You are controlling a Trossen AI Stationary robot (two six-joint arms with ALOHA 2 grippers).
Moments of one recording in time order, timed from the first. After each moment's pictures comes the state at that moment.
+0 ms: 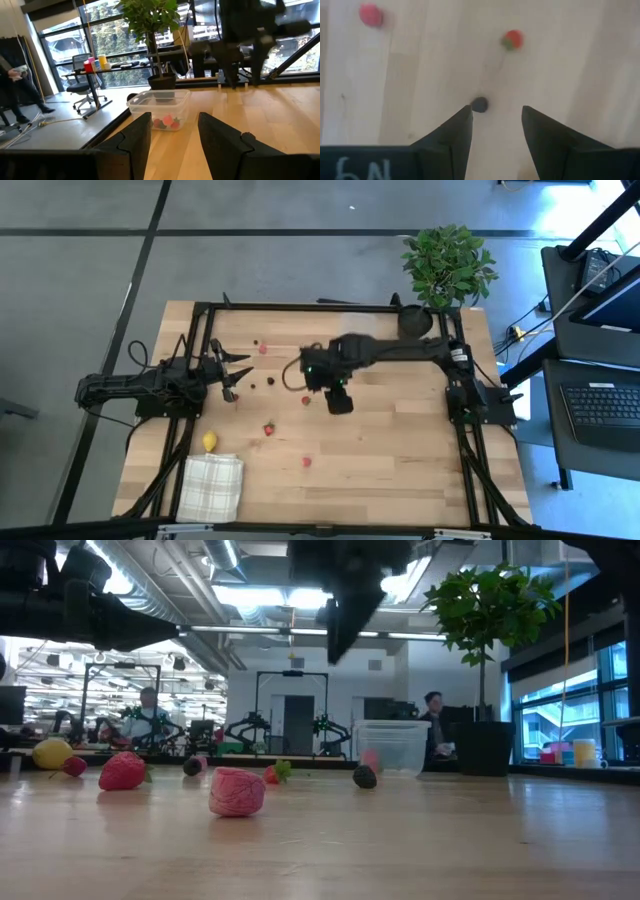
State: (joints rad) left arm 0.09 0.01 0.01 0.05 -0.27 0.16; right arm -0.01 2.09 1.97 -1.21 -0.08 -0.22
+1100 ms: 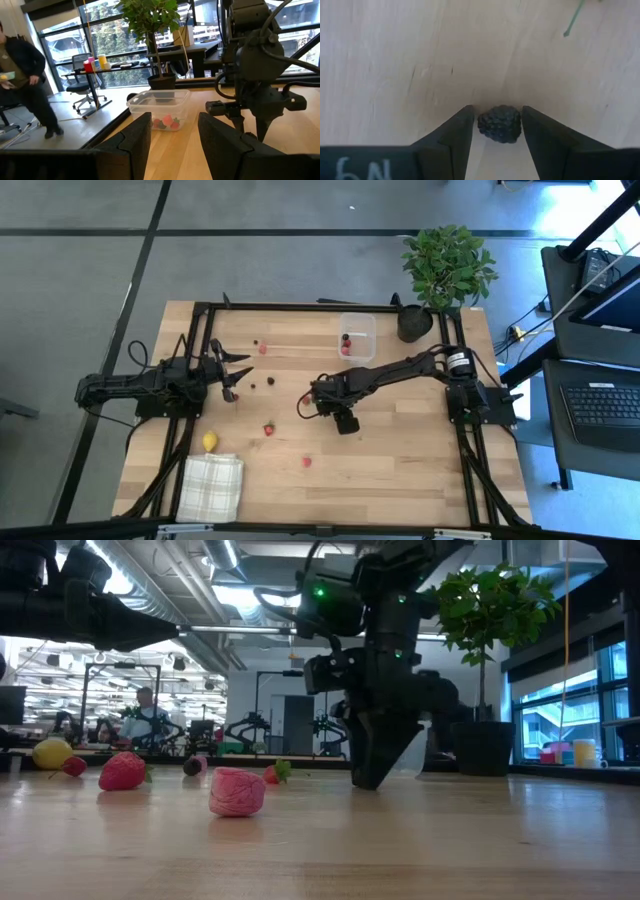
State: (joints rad) left arm 0.09 0.01 0.01 0.05 -0.27 0.16; right arm 0.05 2.08 1.43 -0.70 -0.02 -0.21
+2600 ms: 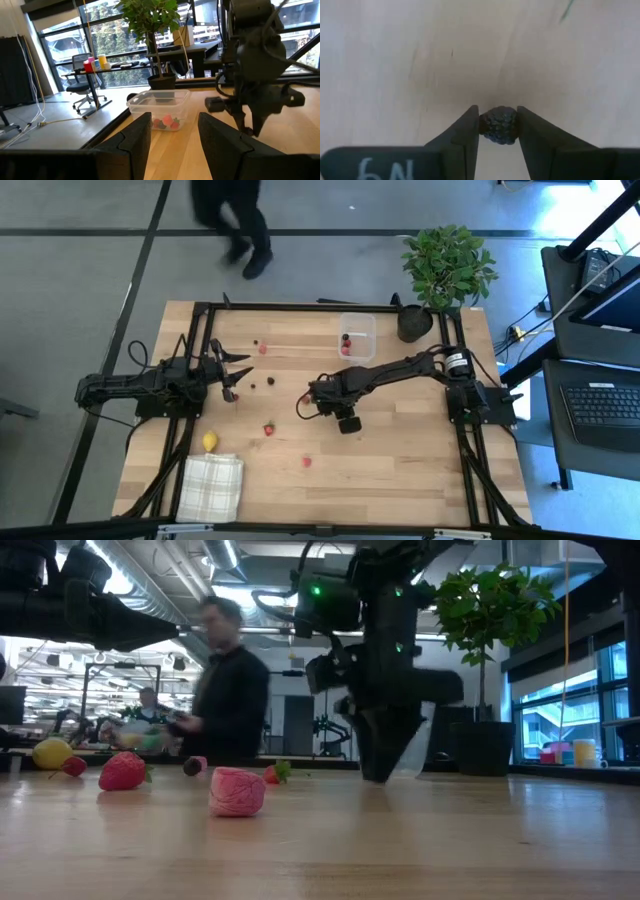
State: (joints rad) left arm 0.09 0.01 0.01 0.05 -0.27 0.16; right arm 0.05 2.09 1.51 -0.83 -0.01 -0.23
